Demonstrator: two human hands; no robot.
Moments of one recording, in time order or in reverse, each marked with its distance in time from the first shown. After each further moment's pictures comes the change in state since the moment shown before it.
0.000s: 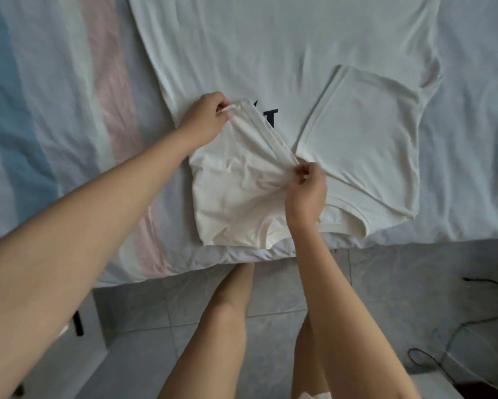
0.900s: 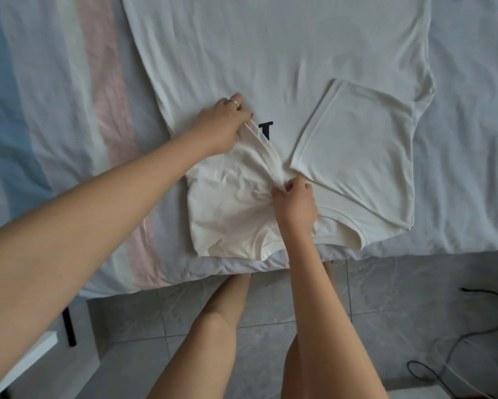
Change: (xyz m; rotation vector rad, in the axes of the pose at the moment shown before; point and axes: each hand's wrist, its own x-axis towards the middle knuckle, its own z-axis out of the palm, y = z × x) left_hand 0.008 0.030 0.002 0.523 -0.162 0.323; right_hand 0.005 -0.004 0.001 -0.359 -0.252 -0.029
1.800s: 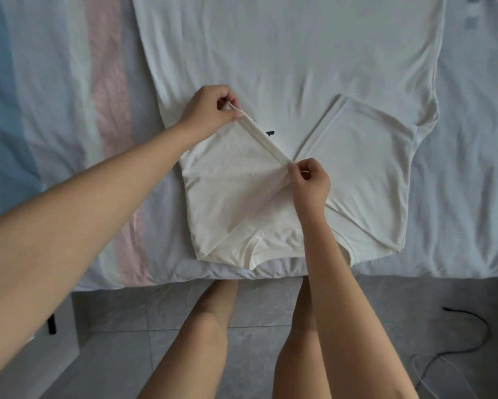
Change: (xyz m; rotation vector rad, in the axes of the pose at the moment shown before) left_hand 0.013 -0.031 0.002 -0.771 0.270 -0.264; right_hand 0.054 -0.009 -0.027 0.522 0.067 -0.128
